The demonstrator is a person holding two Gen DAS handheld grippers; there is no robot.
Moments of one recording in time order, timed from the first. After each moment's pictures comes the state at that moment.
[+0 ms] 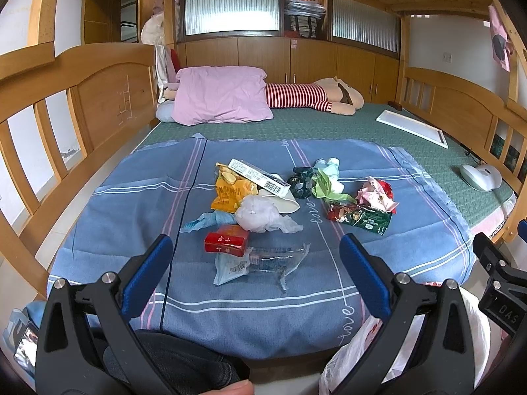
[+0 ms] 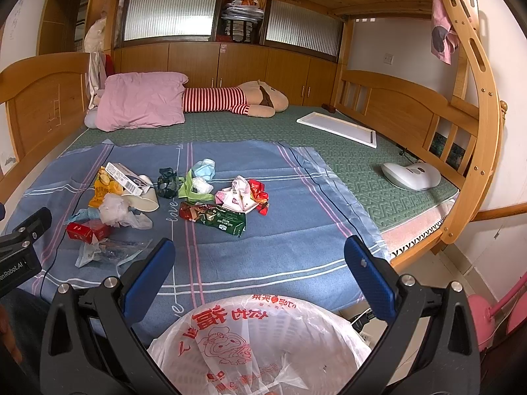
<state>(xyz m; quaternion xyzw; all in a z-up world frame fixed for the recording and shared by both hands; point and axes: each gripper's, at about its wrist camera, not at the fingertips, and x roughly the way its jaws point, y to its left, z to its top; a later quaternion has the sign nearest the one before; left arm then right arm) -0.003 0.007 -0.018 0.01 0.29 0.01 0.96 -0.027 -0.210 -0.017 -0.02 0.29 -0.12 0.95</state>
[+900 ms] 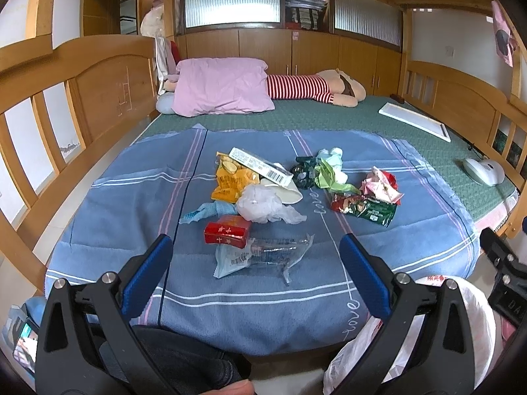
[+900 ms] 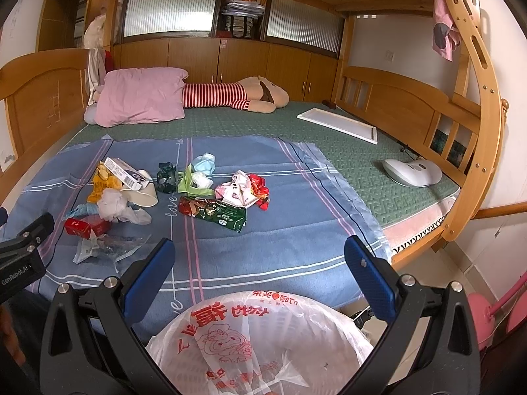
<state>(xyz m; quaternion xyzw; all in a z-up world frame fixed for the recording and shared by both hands) 0.005 0.007 -0.033 0.01 0.31 0.02 0.95 -0.026 -0.211 -0.028 -0.02 0.30 -0.12 0.95</state>
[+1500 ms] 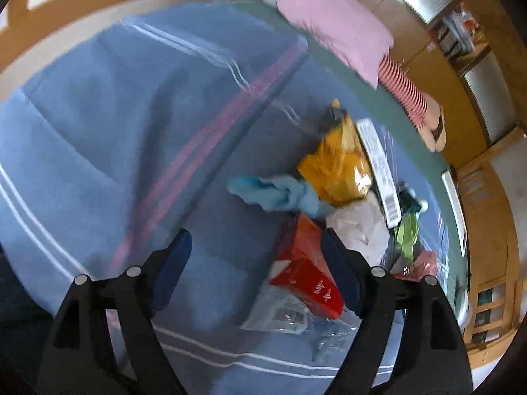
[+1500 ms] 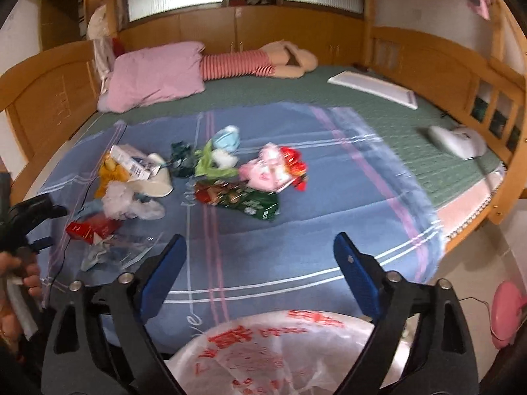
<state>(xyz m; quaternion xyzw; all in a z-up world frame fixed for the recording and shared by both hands) 0.150 0.146 -0.146 -0.31 0.45 0.10 0.83 0.056 -0.225 -0.070 0.05 0.38 -0.04 0.92</state>
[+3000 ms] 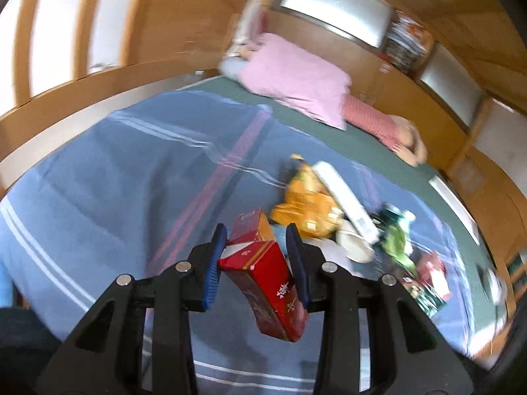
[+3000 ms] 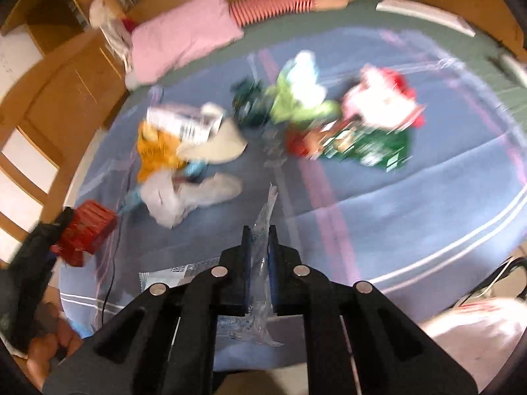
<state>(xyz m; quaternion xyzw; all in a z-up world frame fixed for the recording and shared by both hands) 0.104 0.123 -0.099 -0.20 0.30 0.09 0.93 0.113 -0.173 -0.113 0.17 0.45 0.06 0.87</state>
